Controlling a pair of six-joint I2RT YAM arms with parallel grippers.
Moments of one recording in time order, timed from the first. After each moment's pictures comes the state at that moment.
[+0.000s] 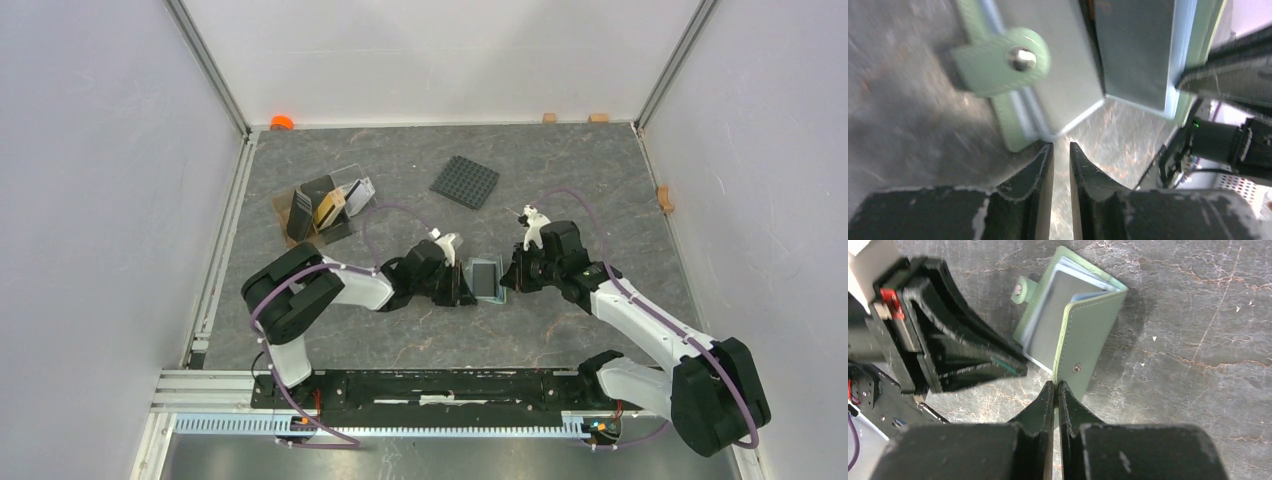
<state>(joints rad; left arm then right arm) -0.88 1.81 0.77 0.39 0.29 -0.74 0.41 1.10 0.56 -0.26 -0.30 0.33</state>
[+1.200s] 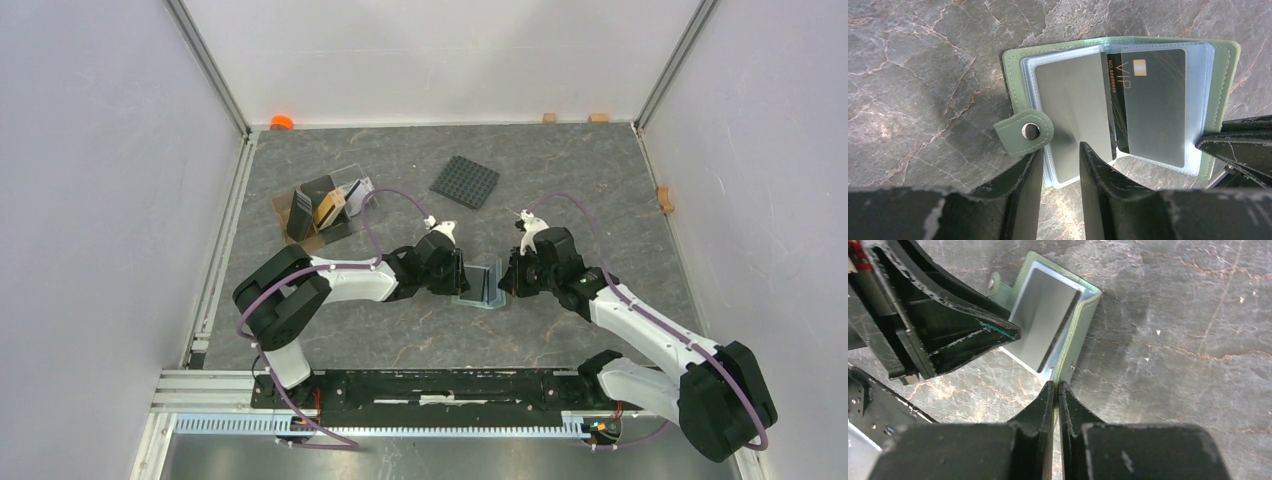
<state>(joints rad) -0.91 1.74 0.87 0.10 0.01 -0.72 0.50 1.07 0.53 -0.26 -0.19 0.38</state>
